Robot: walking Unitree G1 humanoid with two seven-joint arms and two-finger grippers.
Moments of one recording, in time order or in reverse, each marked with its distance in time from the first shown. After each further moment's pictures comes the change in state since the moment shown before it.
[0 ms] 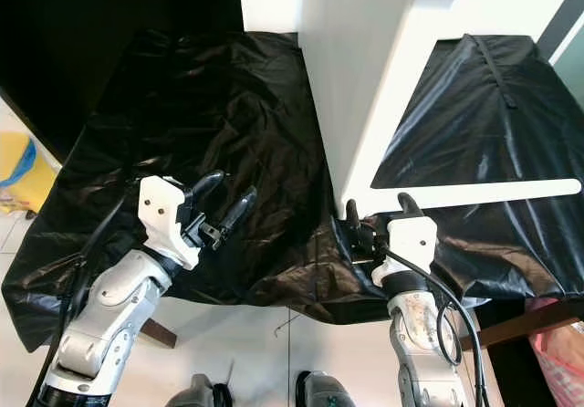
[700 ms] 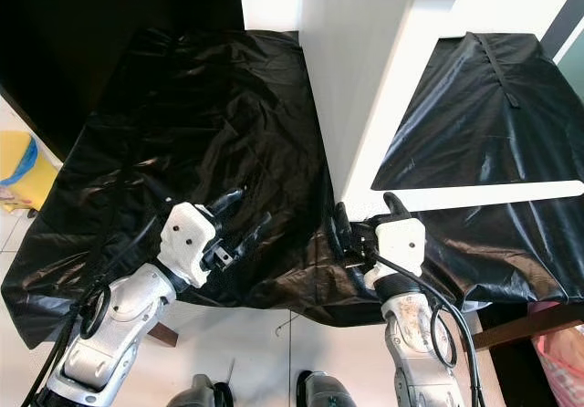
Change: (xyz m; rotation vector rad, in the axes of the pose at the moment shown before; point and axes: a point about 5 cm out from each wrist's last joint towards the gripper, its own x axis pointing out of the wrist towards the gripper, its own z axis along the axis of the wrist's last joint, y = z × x) left arm -0.005 -0.014 -0.015 0.265 0.058 -0.115; right arm -0.003 0.010 0.001 -0.008 0.001 0.058
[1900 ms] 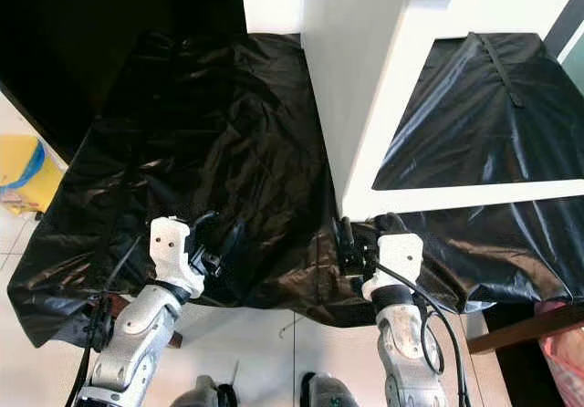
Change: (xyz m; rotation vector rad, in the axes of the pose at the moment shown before) left arm -0.009 0.004 -0.063 -0.389 0.061 0.322; right arm -0.001 -0.001 -0.037 0.049 0.075 -0.088
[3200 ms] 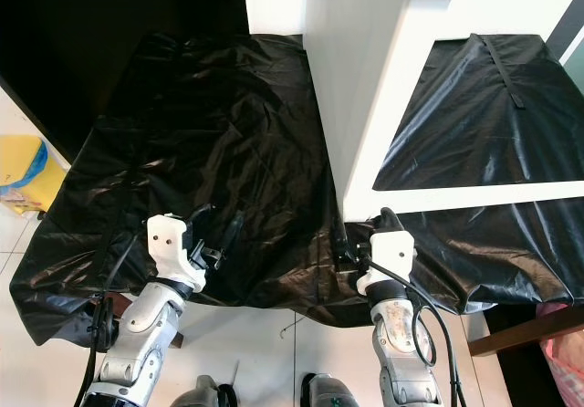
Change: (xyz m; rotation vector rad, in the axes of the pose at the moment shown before) left arm 0.002 0.003 -0.008 -0.005 -0.036 0.027; right arm 0.006 0.003 -0.008 -0.002 -0.020 0.016
